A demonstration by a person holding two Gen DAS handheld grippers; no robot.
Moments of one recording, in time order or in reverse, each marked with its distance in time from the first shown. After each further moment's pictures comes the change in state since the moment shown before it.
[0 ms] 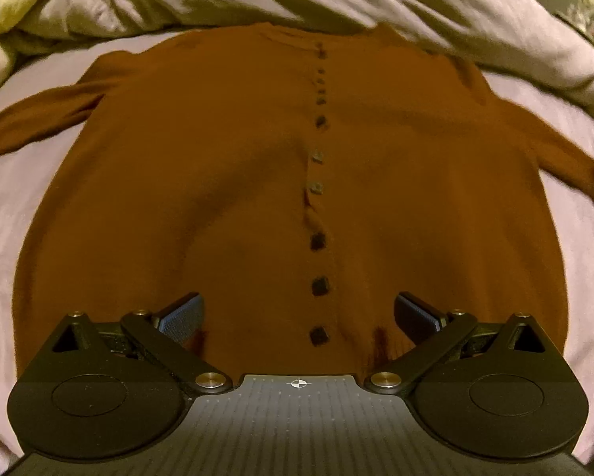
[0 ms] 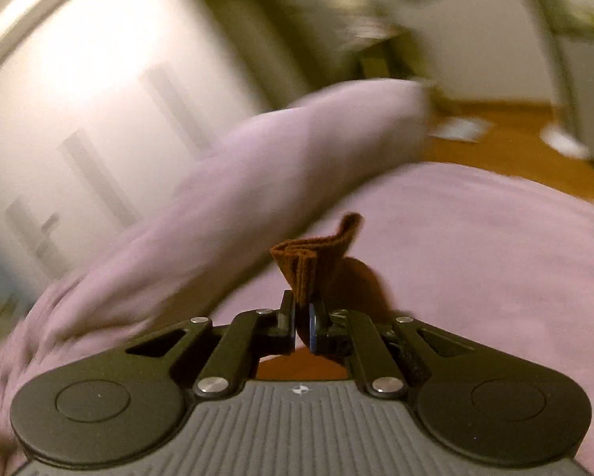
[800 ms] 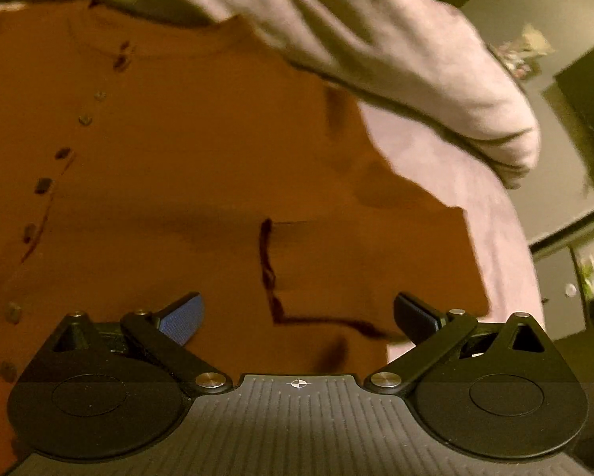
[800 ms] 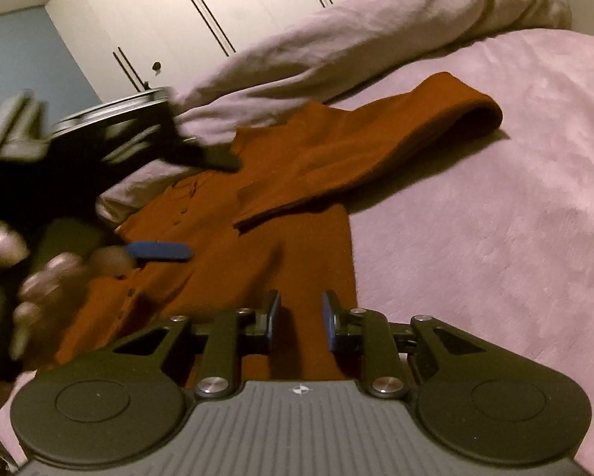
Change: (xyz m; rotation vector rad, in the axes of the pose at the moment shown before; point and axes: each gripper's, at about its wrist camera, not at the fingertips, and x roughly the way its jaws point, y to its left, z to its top) left arm 0.104 -0.102 0.116 -0.124 0.111 -0.426; right arm -0.050 0.075 -0.206 -0.182 0.347 0.234
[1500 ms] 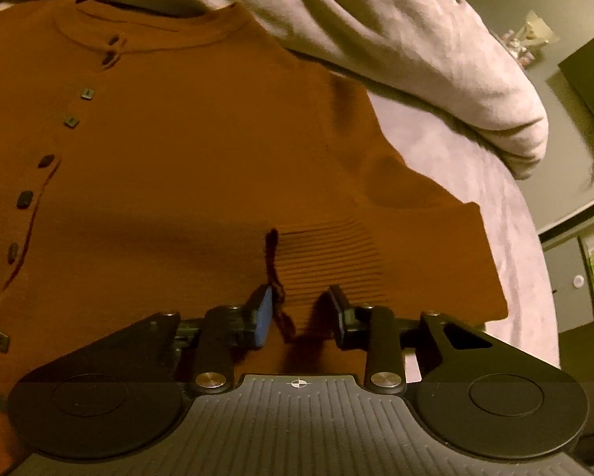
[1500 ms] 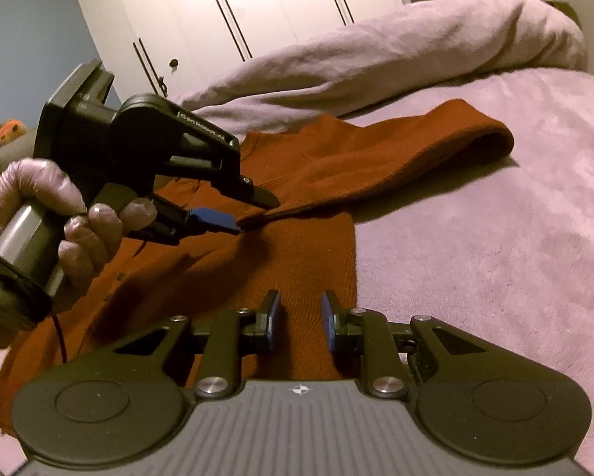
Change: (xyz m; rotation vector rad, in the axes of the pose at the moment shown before) left arm 0.012 0.001 0.008 0.036 0.028 0.012; right arm -0.002 0.011 -0.013 -0.138 -0.059 -0.035
